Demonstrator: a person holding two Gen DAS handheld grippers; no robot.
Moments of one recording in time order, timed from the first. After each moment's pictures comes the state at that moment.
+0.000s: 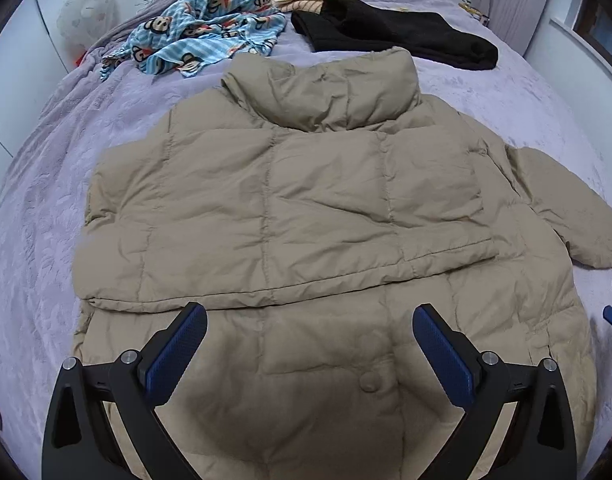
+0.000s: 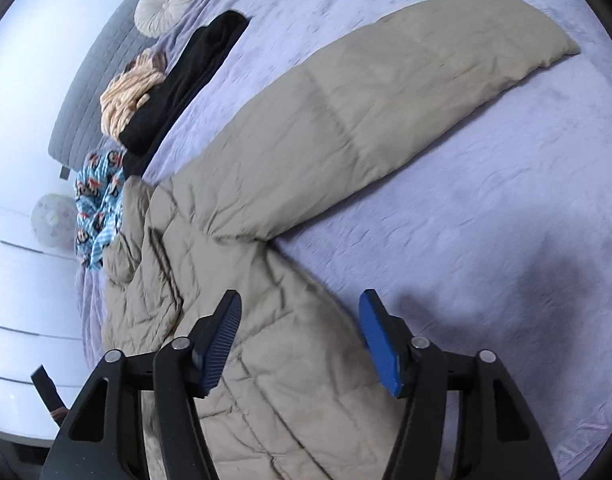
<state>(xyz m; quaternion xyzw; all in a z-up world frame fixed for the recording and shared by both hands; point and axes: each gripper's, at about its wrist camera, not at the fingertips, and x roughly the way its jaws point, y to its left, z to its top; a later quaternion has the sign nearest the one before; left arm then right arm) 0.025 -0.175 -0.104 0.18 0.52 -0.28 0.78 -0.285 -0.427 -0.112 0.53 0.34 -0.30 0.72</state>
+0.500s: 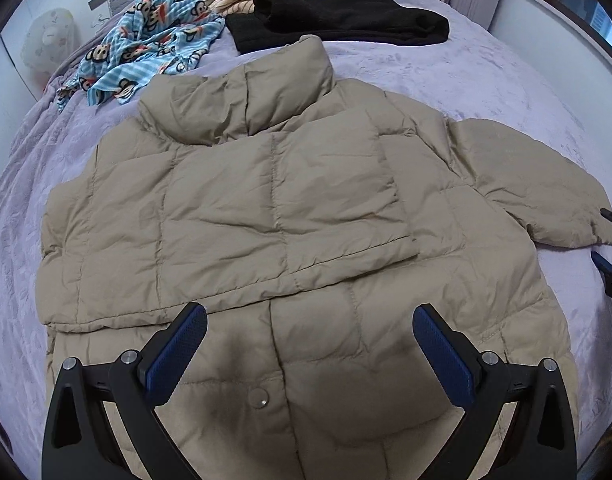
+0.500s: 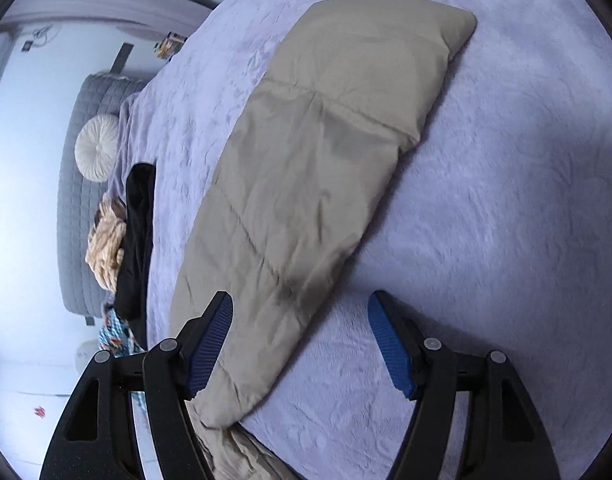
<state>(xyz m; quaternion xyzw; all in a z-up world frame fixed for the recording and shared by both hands) -0.015 -0.243 -0.100 0.21 0.52 -0.32 0.77 -0.383 -0.568 -0.166 0.68 0.17 -0.36 0.62</state>
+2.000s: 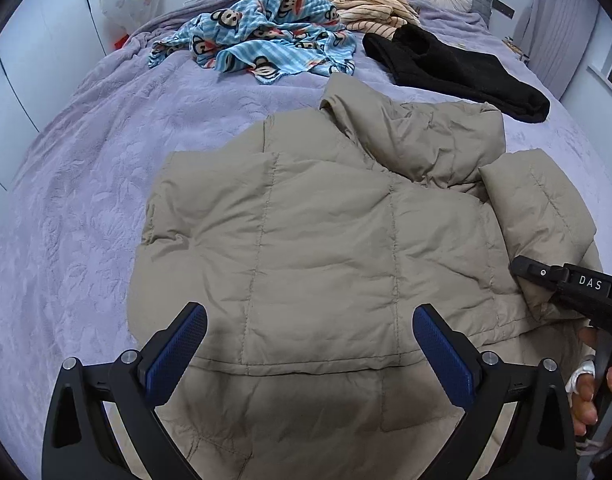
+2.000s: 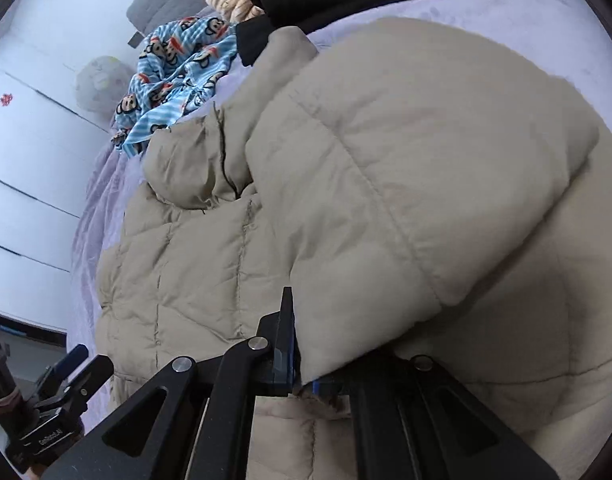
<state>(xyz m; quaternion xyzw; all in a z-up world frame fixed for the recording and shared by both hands) 0.109 -0.120 -0.110 0.12 0.51 -0.23 0.82 -0.012 -0.346 -0.145 0.40 0.44 -0.12 0.80</state>
